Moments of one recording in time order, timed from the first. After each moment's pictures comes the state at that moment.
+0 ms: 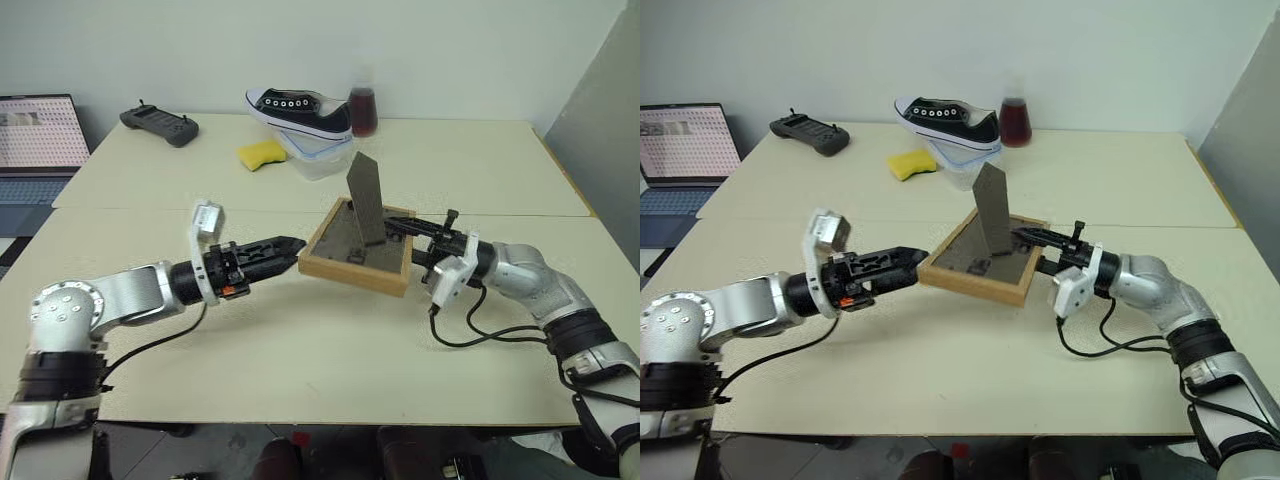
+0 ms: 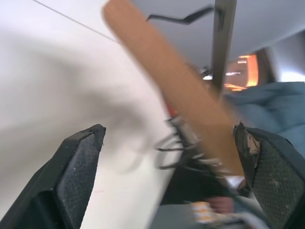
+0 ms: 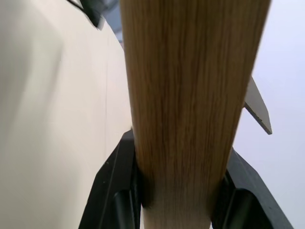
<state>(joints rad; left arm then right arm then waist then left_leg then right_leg) -0.41 0.85 0.18 -0.09 -1.70 1.14 -0.19 -0.71 -0.59 0.34 0.45 -0.03 -0.77 0.58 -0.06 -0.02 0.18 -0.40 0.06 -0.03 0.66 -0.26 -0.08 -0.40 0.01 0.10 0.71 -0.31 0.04</state>
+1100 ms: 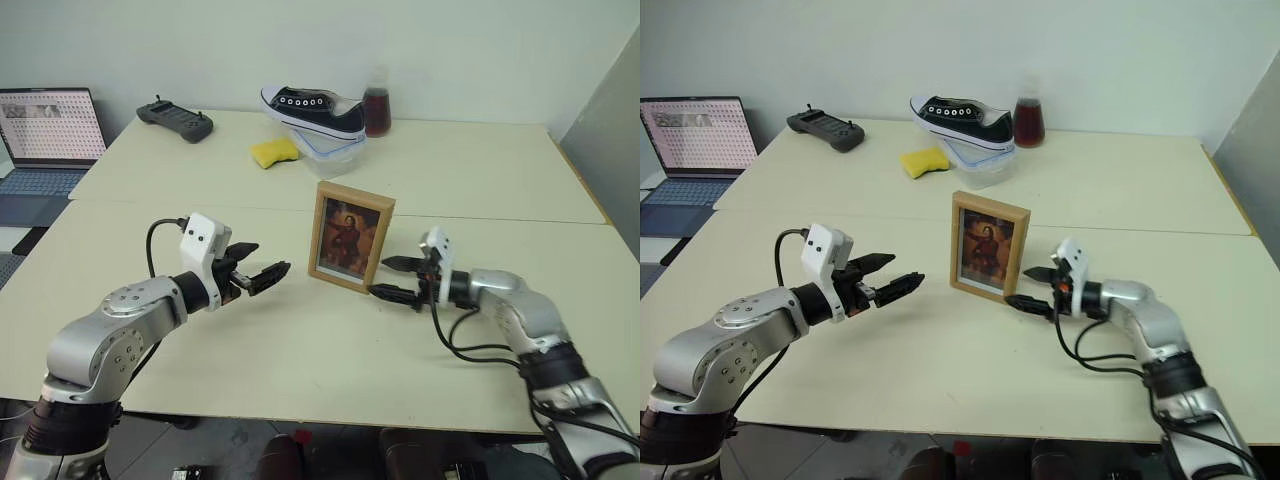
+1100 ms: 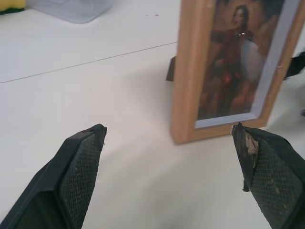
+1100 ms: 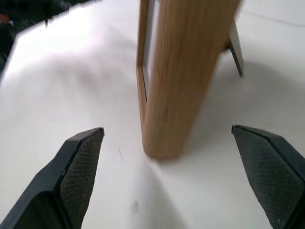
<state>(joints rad) -0.29 0.79 0.12 -0.26 -0.74 0.76 -0.52 -0.47 -0.60 0.14 0.05 0.44 0.53 0.96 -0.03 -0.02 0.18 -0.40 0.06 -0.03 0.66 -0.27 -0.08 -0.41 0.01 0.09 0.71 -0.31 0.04</state>
